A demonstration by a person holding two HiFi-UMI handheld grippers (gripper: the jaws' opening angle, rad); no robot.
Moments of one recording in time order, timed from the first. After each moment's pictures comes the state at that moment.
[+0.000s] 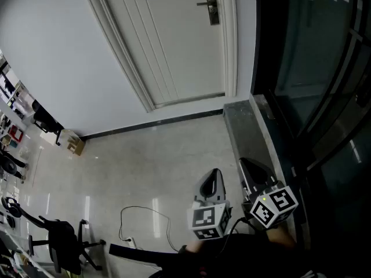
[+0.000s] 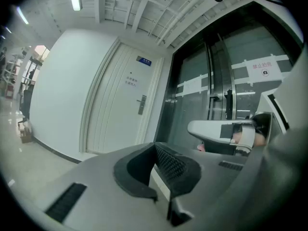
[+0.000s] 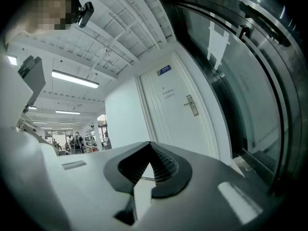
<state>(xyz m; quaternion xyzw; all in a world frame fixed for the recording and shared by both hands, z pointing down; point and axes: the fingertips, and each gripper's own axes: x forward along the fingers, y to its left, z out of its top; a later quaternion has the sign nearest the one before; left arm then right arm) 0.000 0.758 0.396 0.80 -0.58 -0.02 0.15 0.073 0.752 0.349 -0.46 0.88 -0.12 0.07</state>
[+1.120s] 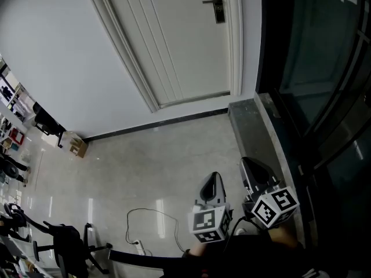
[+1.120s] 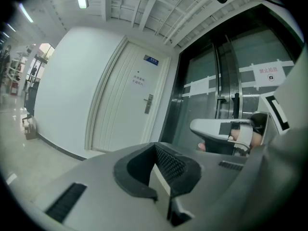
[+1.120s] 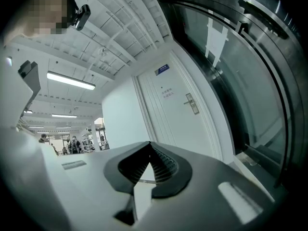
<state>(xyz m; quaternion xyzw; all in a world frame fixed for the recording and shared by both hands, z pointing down) -0.062 0.745 0.405 0.79 -0.59 -0.02 0.17 0.023 0.731 0.353 -0.47 0.87 -0.14 0.09</state>
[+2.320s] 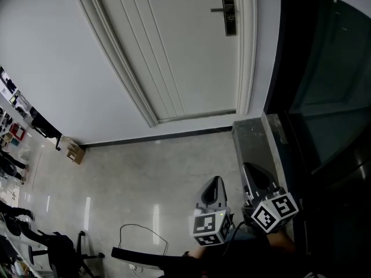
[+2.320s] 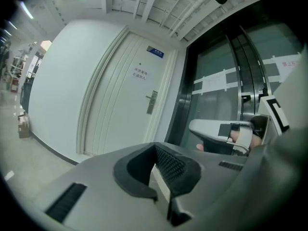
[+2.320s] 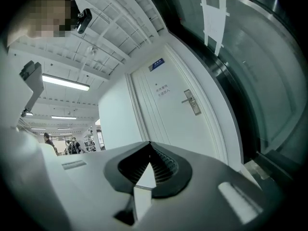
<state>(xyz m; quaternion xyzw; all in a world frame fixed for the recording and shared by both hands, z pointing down) -0.026 0.525 0.414 0.78 -0.60 -0.03 0.18 0.056 0.508 0.360 -0.45 0.88 -0.14 0.09</state>
